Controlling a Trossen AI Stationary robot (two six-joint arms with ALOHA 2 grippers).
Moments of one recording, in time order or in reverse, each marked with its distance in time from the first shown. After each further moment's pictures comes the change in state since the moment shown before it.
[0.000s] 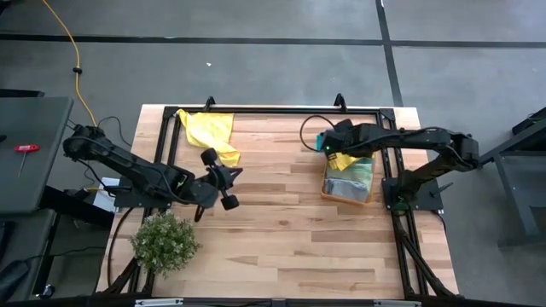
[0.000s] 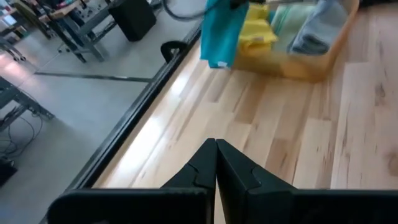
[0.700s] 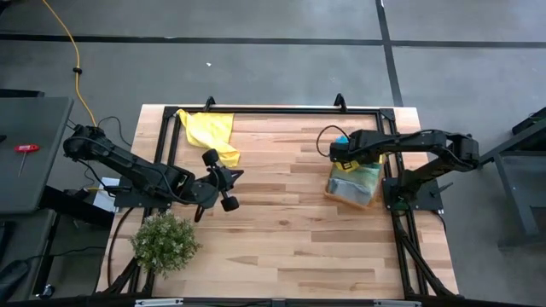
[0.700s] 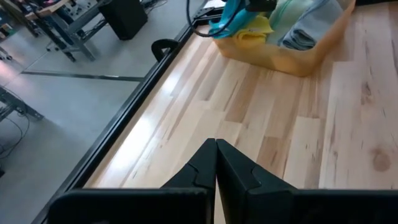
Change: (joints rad) left arm 0.000 0.003 0.002 0.009 0.037 0.000; right arm -0.015 -0.001 -0.150 -0.219 -0.071 0.183
